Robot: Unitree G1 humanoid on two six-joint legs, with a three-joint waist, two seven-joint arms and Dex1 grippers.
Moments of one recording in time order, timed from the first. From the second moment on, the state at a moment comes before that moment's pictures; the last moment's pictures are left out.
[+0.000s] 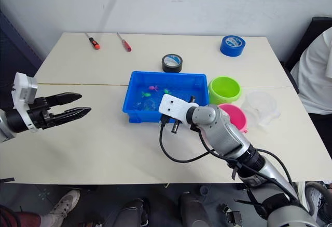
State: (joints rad) left arm -0.26 0.92 0.45 -0.12 -0.64 0.71 -0.96; right arm -0.74 -0.48 0.51 -0.16 -0.17 0.69 0.69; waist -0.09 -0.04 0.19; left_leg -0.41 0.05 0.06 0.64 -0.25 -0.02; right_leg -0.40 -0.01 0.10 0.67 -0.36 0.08
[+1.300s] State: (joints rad) left arm -0.24 0.92 0.47 -0.16 -0.64 0.74 -0.95; right arm -0.74 -0.51 0.50 -0.09 -0.22 0.42 0.84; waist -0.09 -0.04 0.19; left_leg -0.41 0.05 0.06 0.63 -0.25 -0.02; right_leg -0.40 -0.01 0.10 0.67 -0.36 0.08
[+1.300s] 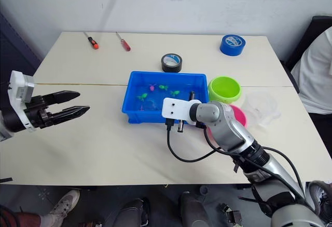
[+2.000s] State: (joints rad) left arm -0.27 0.94 0.46 -0.18 -0.67 0.75 -0.96; right arm -0.77 -0.39 0.27 -0.13 0.06 0.96 0.86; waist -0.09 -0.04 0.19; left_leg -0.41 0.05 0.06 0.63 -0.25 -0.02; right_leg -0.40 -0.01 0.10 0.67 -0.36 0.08
